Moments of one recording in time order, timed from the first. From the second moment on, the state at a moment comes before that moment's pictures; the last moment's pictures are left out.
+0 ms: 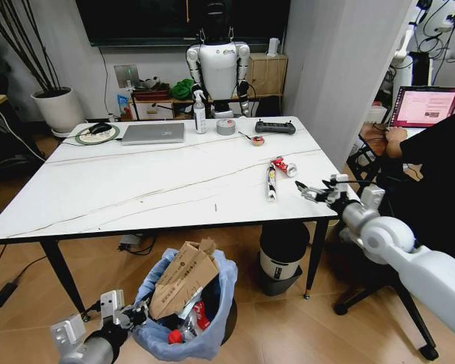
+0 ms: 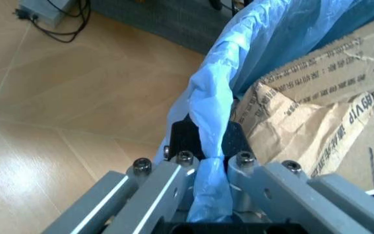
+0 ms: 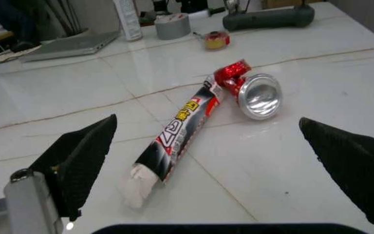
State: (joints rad) left arm 1.96 -0.96 -0.63 -2.39 -1.12 0.33 -0.40; right arm -0.63 0.69 -0.13 1.64 1.15 -0.15 0.12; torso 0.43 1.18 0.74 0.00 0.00
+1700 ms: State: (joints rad) left arm 1.91 -0.96 -0.63 -2.37 -1.15 0.33 -0.41; right arm -0.46 0.86 -0.37 1.40 1.13 -0.13 0.07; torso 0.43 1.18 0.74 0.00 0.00
